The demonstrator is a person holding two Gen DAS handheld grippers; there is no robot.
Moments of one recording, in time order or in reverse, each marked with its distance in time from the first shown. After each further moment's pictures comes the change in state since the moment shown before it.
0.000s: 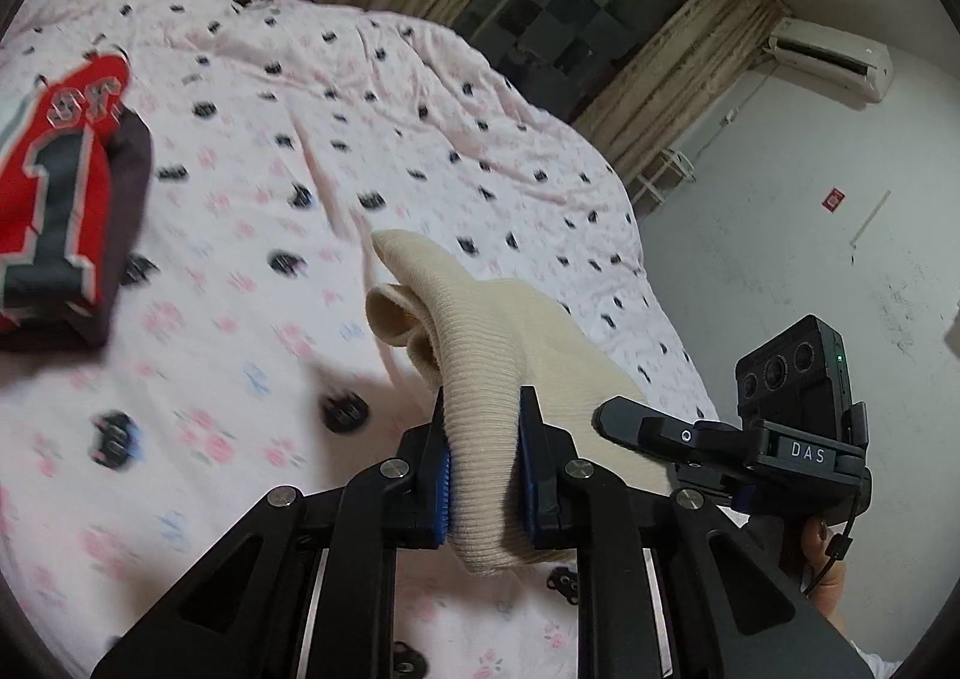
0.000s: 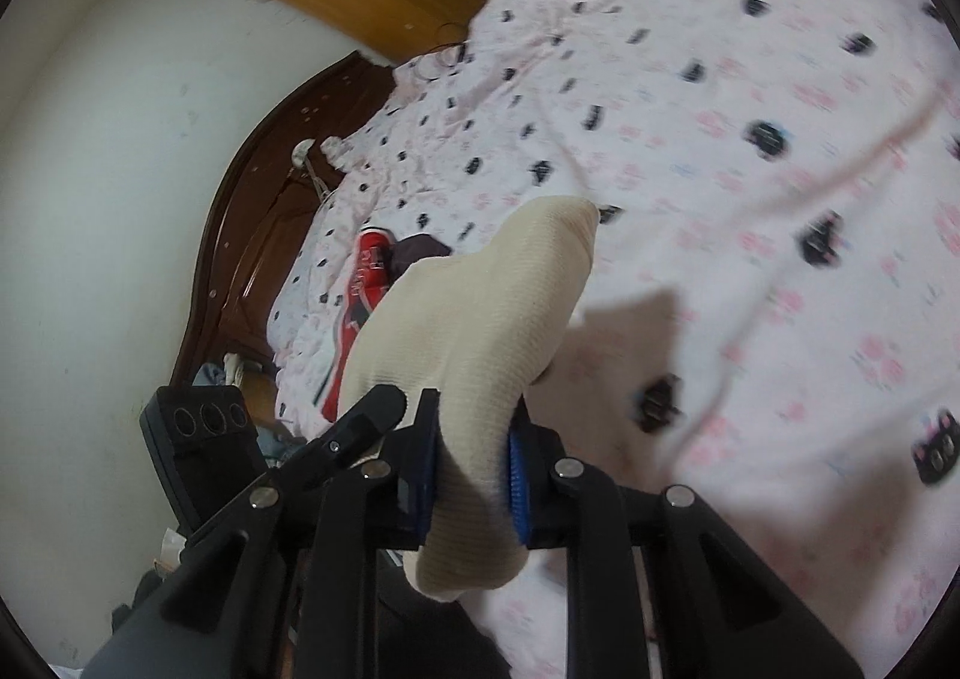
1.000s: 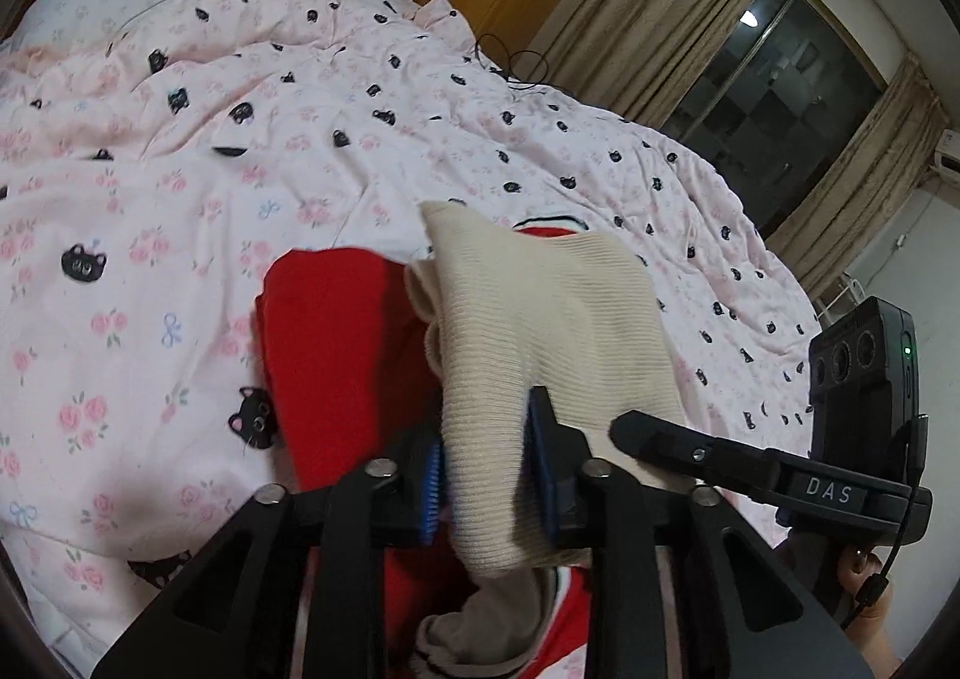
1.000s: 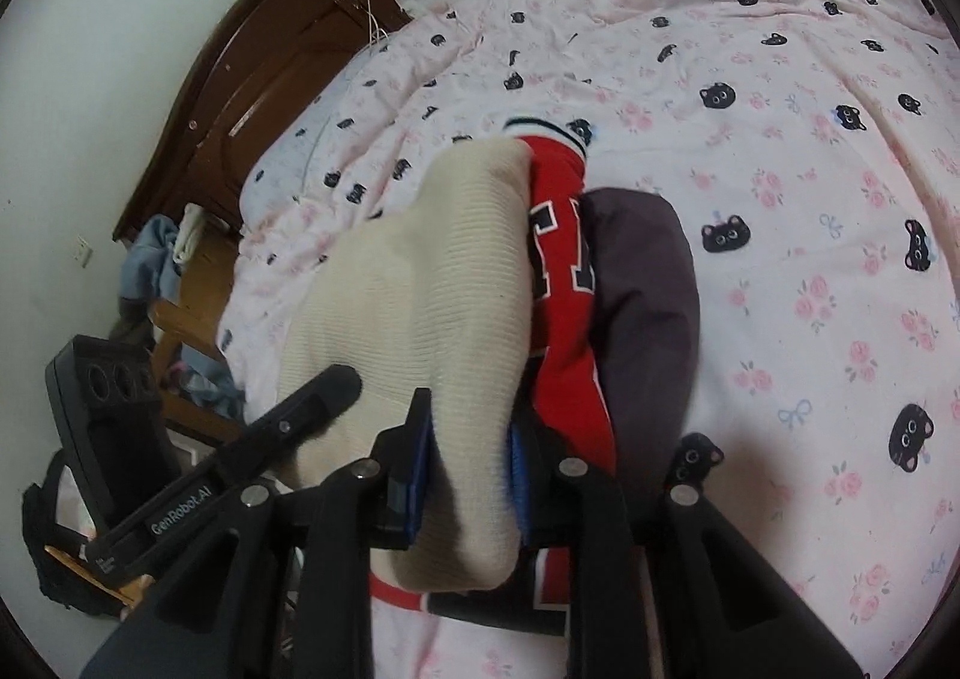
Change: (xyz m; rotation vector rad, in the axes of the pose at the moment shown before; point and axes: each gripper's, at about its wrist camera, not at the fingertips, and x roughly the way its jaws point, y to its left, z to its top) left arm -0.080 0.224 0.063 -0.205 -0.157 0.394; right arm 0.310 0.150 0.049 -0.334 0.279 -0.087
